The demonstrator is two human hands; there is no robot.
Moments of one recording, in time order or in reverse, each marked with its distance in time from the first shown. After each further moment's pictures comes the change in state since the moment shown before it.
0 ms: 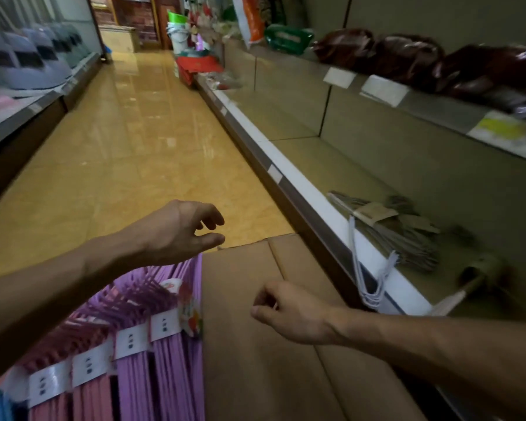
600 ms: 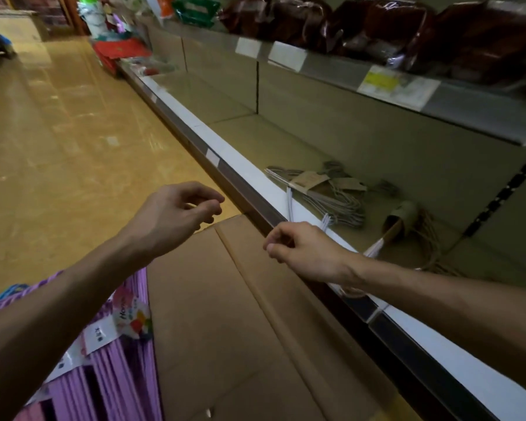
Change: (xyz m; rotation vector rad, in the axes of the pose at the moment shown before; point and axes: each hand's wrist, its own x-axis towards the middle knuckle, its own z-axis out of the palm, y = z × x) left_hand 0.033 0.103 0.036 -0.615 0.125 -0.028; right_hand -0.050 0.086 -0.068 0.181 0.340 0.017
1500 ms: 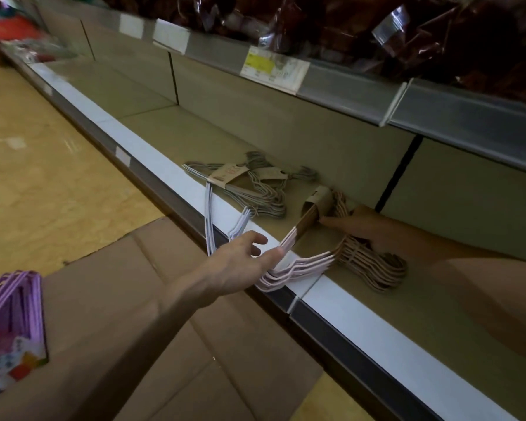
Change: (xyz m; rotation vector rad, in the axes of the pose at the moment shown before) left_hand 0.013 0.063 0.186 -0.039 -0.579 -0.113; right_hand -0.058 0.177 -0.135 0.342 0.440 0.736
